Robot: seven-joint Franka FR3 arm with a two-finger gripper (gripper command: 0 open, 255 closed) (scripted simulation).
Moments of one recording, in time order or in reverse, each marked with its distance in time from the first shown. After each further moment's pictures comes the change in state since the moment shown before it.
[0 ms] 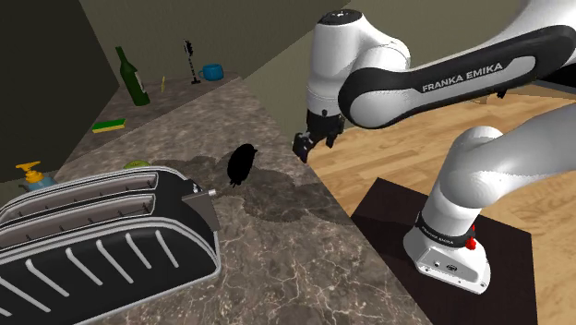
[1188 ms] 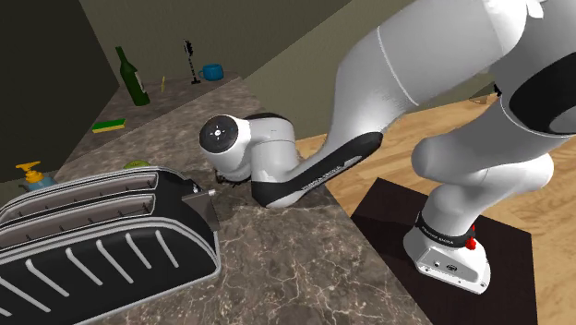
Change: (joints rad) arm -1.164 0.307 1.309 0.460 -0.358 0.315 1.020
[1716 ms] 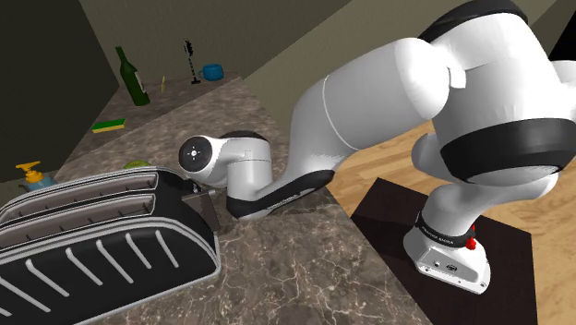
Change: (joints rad) arm -0.276 -0.204 0.211 0.180 0.106 0.008 0.052
